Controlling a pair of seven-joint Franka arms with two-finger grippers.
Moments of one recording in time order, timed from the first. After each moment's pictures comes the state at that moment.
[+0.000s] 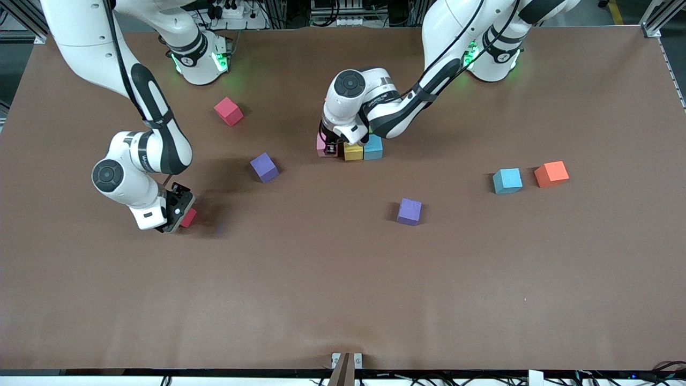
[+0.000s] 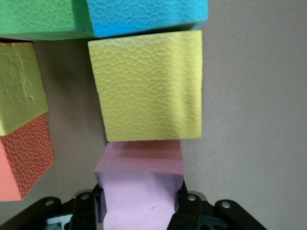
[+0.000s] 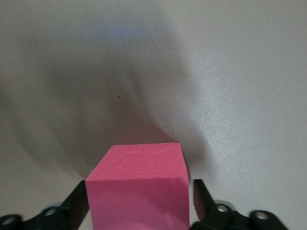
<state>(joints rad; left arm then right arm) -0.48 0.68 -0.56 -1.88 0.27 2.60 -2.71 0.26 0.47 -0.23 -2.13 0.14 2.54 -1.17</state>
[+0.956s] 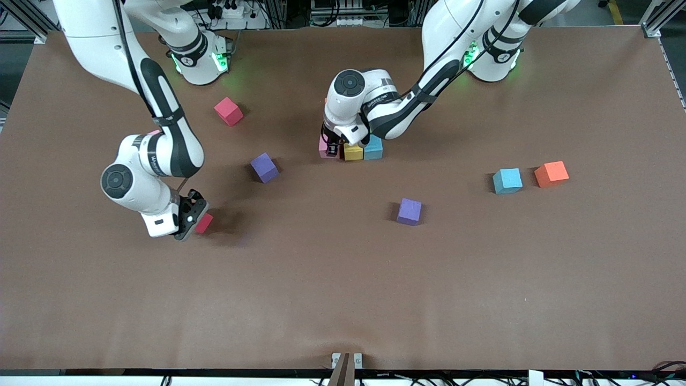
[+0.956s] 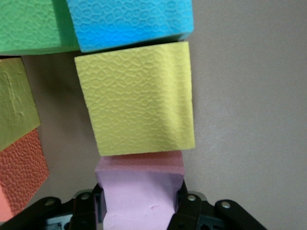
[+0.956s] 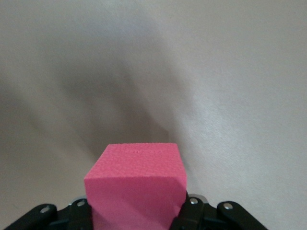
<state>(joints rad) -0.48 0.68 -0.56 -1.89 0.33 2.60 -2.71 0.35 0.47 -0.23 -2.02 0.22 2.42 -1.04</state>
